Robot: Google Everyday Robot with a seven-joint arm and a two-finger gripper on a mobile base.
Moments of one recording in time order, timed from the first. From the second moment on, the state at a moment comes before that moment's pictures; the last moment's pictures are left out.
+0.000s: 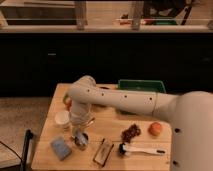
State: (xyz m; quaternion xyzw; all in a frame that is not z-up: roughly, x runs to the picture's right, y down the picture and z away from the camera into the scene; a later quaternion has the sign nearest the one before) arm -0.142 0.201 0.706 -0.16 -0.44 -0.72 0.52
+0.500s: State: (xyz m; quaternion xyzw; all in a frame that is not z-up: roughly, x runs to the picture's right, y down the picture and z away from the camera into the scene) arm -0.149 0.203 0.711 -0.17 -0.42 -0.69 0.56
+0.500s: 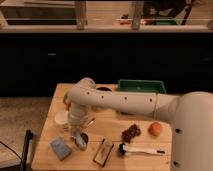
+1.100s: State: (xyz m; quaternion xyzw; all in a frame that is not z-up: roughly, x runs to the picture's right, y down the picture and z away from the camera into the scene) arm -0.143 0.202 0.714 -0.17 -0.42 -0.68 0.57
